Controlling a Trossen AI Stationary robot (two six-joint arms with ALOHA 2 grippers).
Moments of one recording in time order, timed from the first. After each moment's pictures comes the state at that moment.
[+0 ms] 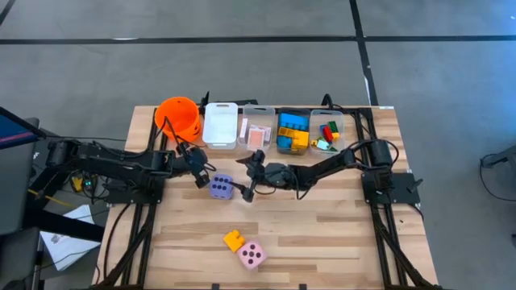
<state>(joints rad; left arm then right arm) 0.05 0.99 0.43 -0.39 -0.50 -0.28 0.07 2.02 1.10 0.71 0.34 0.06</state>
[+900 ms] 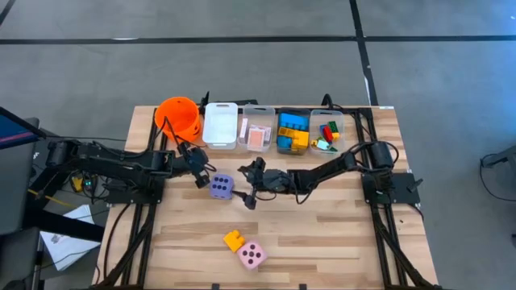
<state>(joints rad) 0.05 0.99 0.43 -0.37 -0.50 -0.24 0.11 2.02 1.10 0.61 0.30 0.14</state>
